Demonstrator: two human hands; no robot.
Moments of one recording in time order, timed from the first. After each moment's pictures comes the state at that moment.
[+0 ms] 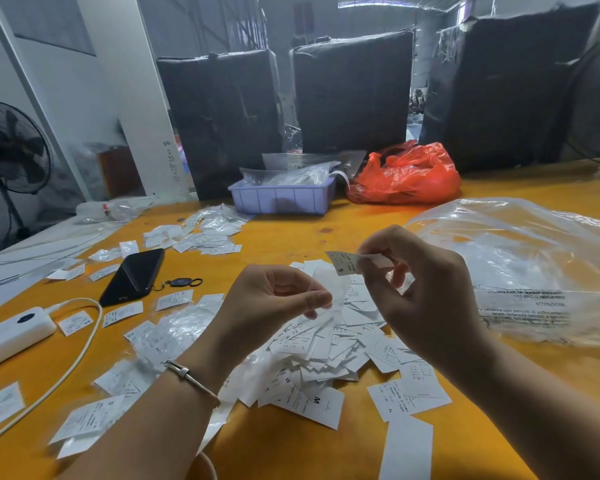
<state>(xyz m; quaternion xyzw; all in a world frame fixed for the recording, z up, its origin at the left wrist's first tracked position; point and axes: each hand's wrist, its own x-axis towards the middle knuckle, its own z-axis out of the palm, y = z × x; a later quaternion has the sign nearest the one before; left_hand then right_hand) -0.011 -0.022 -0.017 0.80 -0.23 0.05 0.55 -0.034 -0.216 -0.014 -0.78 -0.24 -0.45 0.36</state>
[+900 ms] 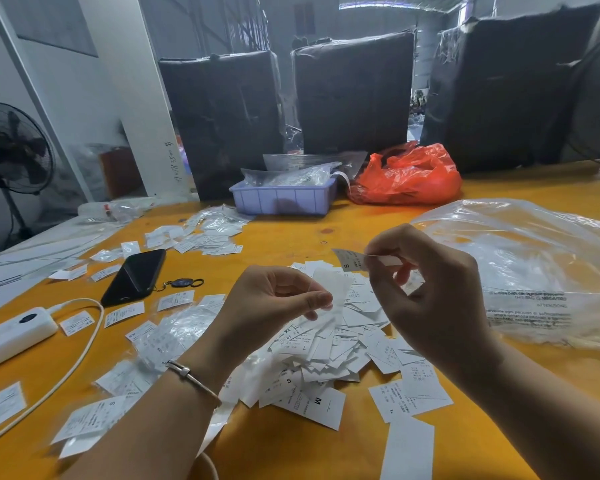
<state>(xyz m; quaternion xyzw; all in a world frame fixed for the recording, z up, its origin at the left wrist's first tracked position) -0.009 -0.021 -0.019 0.81 -0.23 0.05 0.55 -0.036 -0.218 -0.012 -0.76 -0.25 -0.47 0.37</state>
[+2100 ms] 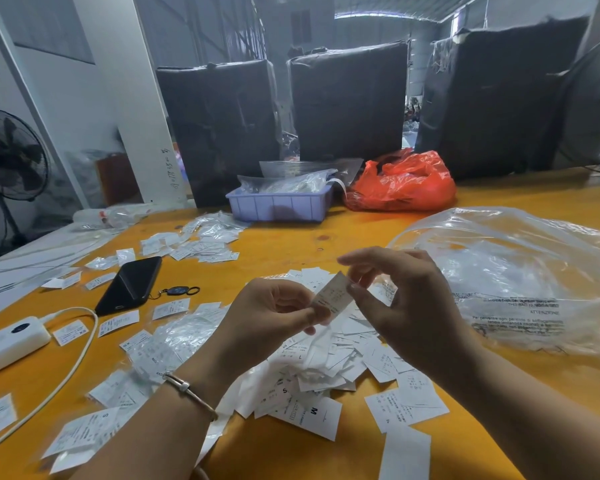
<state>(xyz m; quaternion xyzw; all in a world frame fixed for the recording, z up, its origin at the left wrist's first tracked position) -0.009 -0.024 -0.021 0.82 -0.24 0.04 0.52 -0.028 -0.216 -0.018 -0.83 -0.22 -0.38 0.34</state>
